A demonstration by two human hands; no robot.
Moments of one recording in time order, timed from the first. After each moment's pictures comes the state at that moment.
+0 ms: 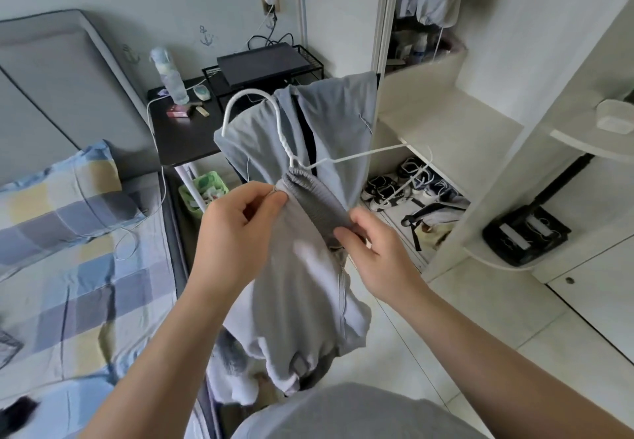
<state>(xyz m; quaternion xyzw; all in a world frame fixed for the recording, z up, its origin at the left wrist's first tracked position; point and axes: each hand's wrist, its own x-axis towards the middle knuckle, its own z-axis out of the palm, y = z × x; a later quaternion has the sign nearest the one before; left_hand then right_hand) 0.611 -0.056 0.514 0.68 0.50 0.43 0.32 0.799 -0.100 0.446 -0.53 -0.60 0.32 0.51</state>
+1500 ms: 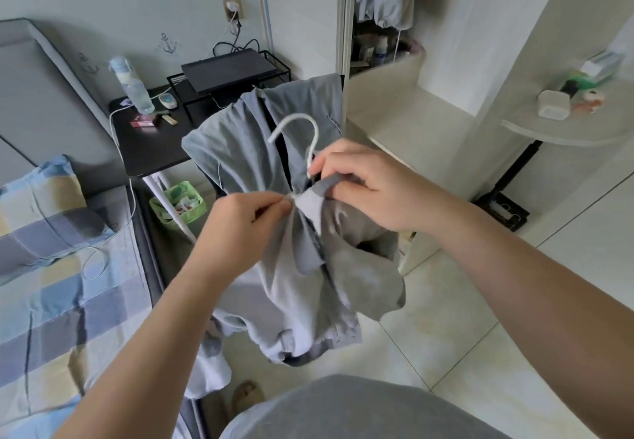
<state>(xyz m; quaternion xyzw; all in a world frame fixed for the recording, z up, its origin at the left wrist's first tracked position) 0.626 -0.048 0.502 0.82 0.41 0.31 0.25 0.851 -0.094 0.545 -0.48 -0.79 0.20 0.33</state>
